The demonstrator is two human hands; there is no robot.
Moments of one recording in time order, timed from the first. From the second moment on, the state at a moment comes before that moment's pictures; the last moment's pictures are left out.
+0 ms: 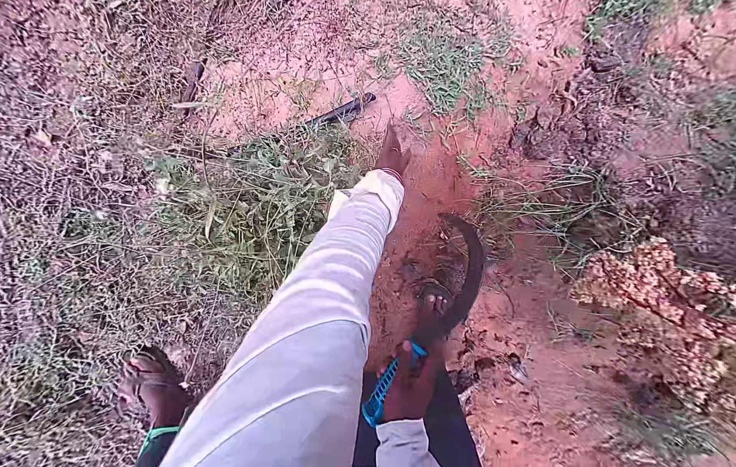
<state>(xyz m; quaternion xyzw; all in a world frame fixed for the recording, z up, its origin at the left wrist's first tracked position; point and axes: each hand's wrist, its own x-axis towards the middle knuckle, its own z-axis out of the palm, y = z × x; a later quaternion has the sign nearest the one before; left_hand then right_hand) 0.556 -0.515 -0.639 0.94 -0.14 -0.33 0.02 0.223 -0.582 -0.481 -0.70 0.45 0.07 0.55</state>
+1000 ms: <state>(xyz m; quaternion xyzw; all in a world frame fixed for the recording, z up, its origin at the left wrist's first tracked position) 0.435 -0.384 -0.407 0.91 0.09 -0.31 0.28 0.230 -0.596 -0.479 -0.67 0.49 0.10 0.55</state>
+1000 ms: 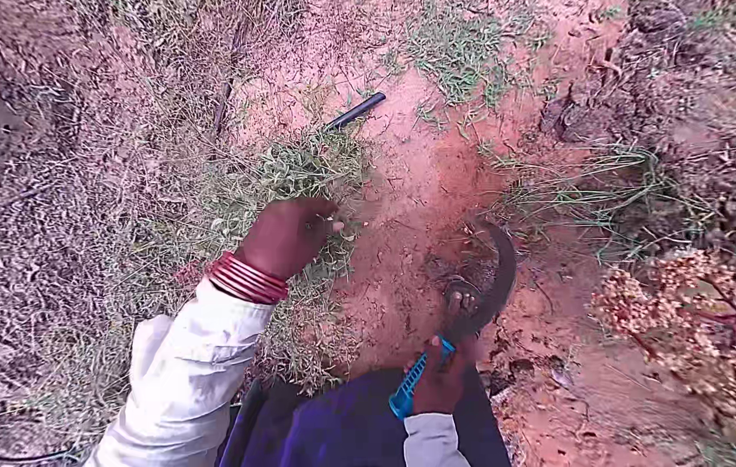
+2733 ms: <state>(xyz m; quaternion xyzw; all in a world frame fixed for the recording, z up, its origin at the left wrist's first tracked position) 0.556 -0.390 -0.595 0.89 -0.03 -0.45 0.06 0.374 -0.620 -0.648 -0.78 0.20 0.38 0.45</state>
